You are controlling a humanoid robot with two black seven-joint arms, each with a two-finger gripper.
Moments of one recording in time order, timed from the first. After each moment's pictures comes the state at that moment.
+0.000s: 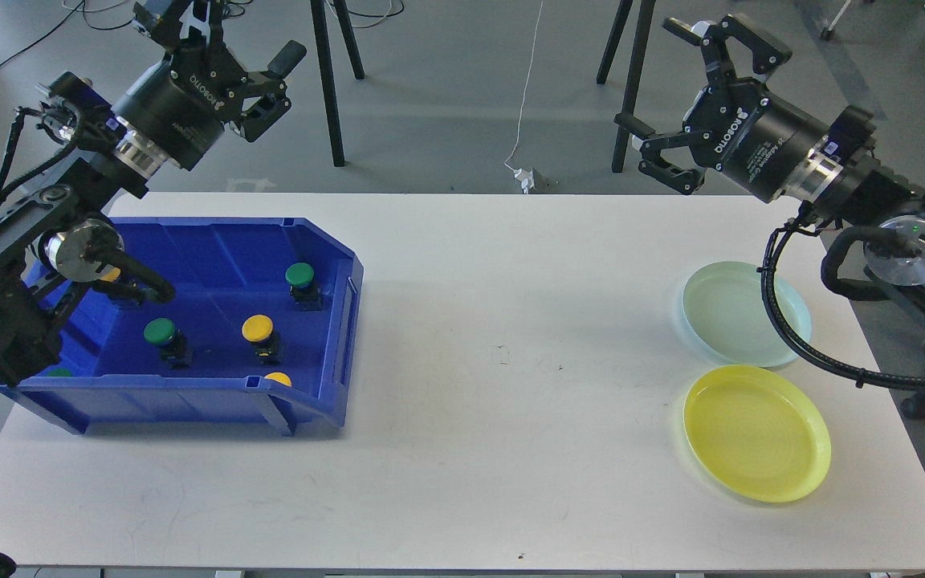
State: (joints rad) left arm -0.82 0.49 -0.73 -0.91 0.46 -0.49 -0.49; right arm 0.86 -0.61 0.65 1.13 -0.02 0.49 0.14
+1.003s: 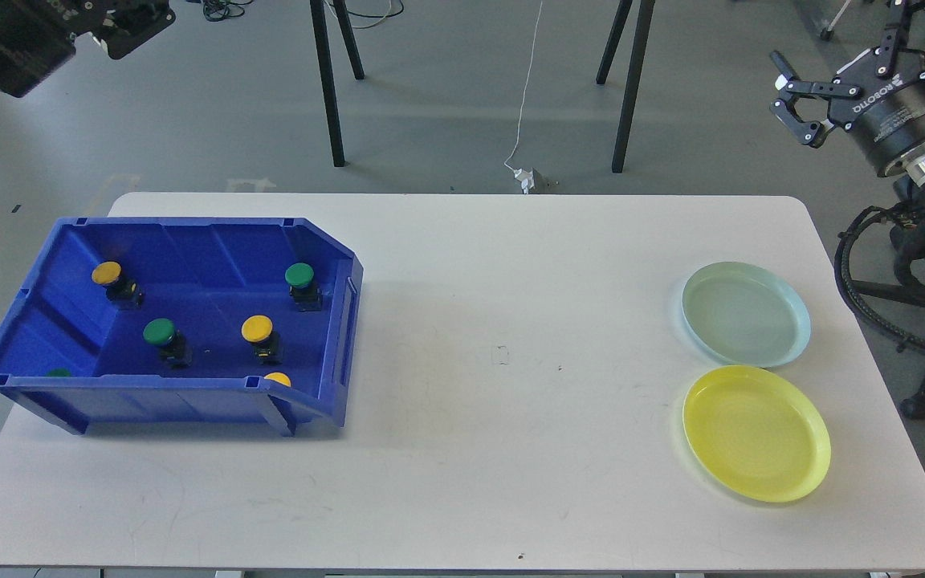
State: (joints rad) left arm -1.07 0.99 -0.51 -1.29 0.63 -0.49 -0.49; right arm 0.77 -0.61 0.82 0.89 0.16 0.49 0.18
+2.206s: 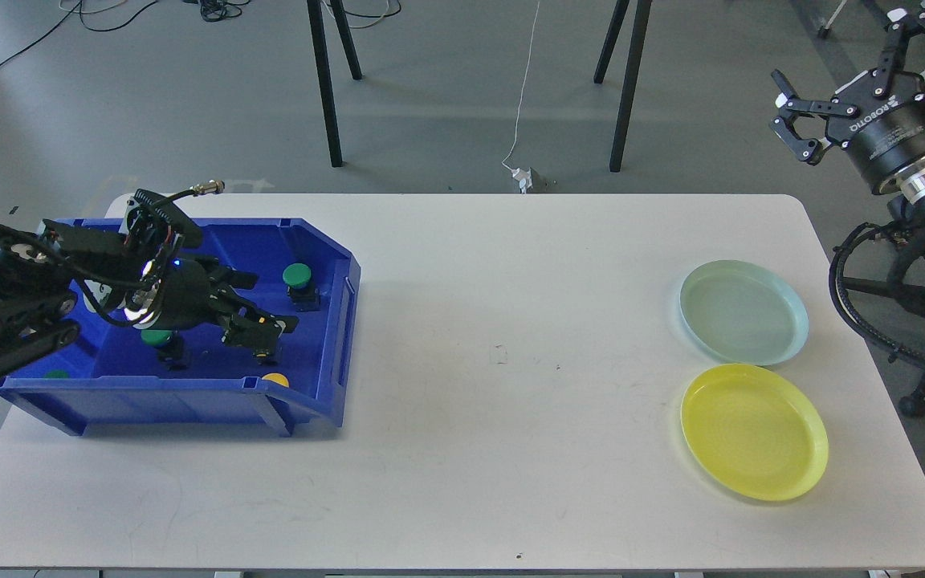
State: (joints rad) left arm -1.09 0.68 0.14 -0.97 1.74 -0.16 -0.49; right arm 0.73 -0.59 0.84 0.86 0.16 0.49 0.18
